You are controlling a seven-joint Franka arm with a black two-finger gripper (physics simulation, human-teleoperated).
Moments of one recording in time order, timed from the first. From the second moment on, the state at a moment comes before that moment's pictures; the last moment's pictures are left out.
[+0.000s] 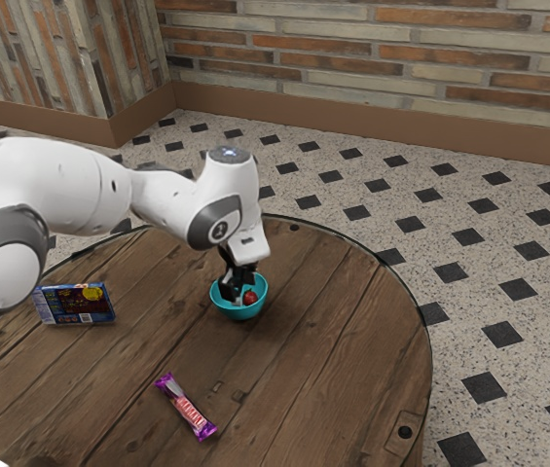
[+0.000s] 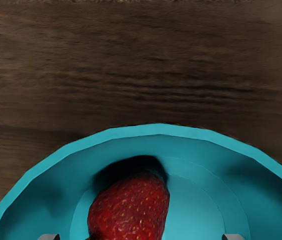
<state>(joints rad) -0.16 0.57 0.06 -1.70 0.12 2.31 1.28</state>
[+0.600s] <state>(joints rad) -0.15 0.60 0.06 -1.71 0.10 2.36 1.53</state>
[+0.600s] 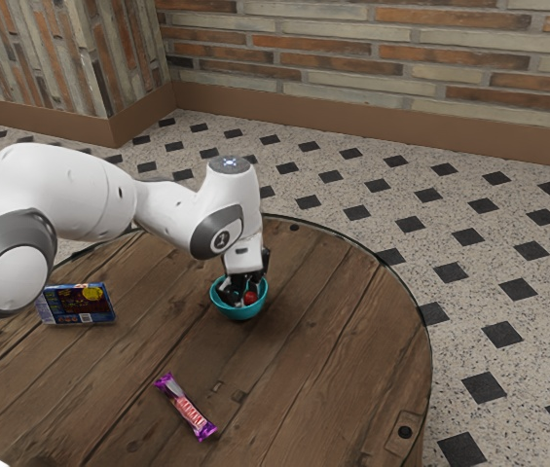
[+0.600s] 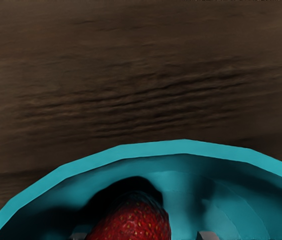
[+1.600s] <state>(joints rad) -0.33 0.37 0.03 -2.01 0.02 2.42 1.52</state>
